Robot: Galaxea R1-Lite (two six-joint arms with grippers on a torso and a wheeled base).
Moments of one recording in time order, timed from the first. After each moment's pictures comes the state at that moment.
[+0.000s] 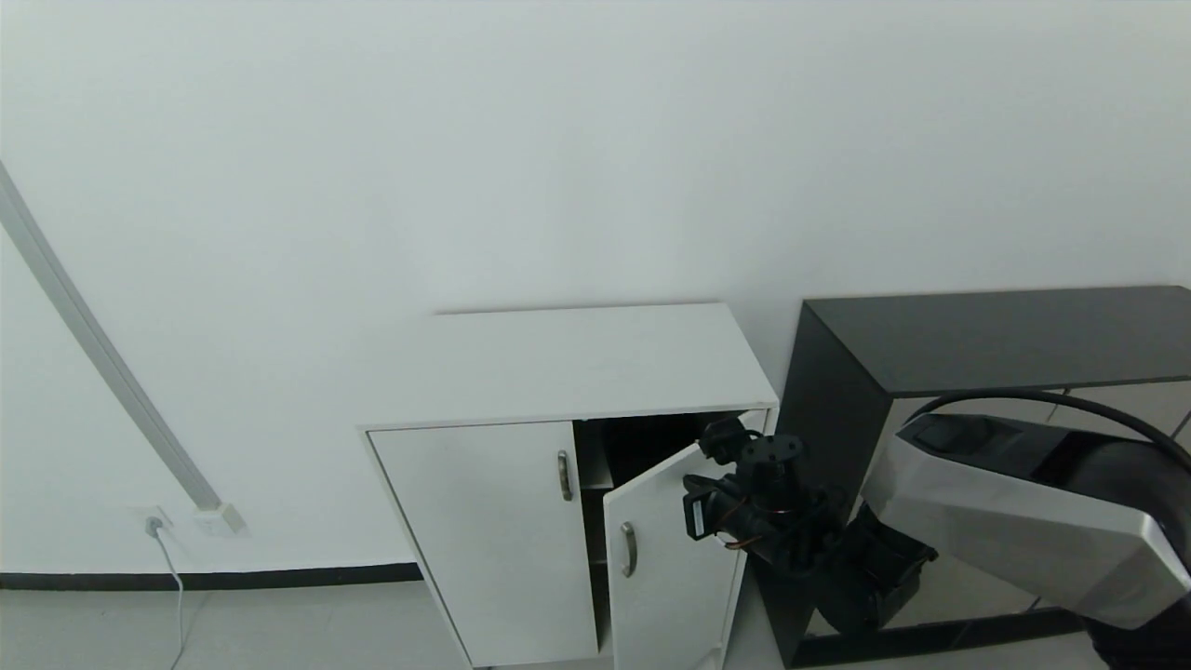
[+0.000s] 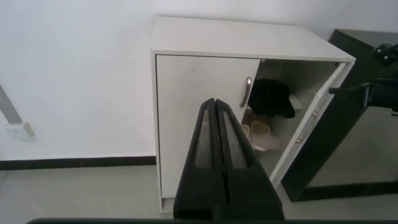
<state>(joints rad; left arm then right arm) 0.00 0.00 0.00 0.00 0.00 -0.09 0.62 2.42 -1.02 -1.07 -0.09 0.10</state>
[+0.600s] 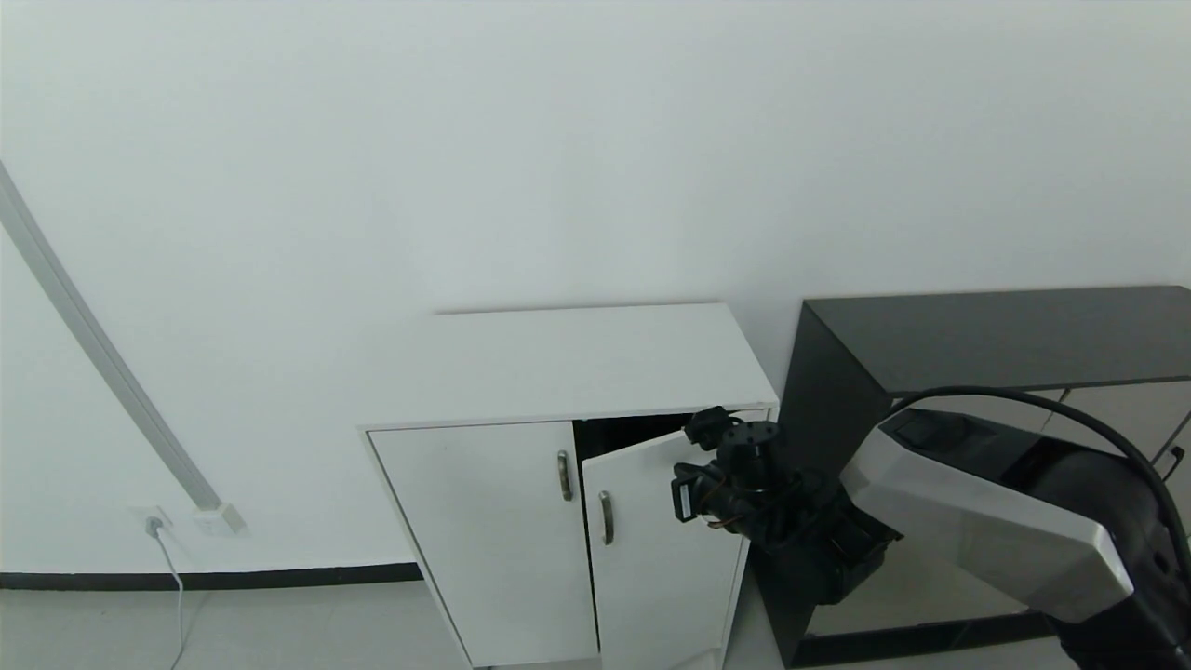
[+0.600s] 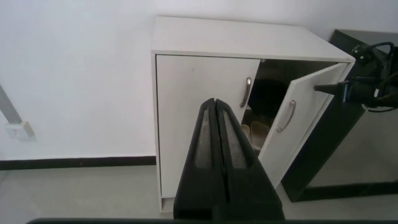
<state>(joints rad) 0.00 0.00 0.00 0.00 0.02 -0.09 0.59 2.49 -1.22 -0.94 -0.09 0.09</state>
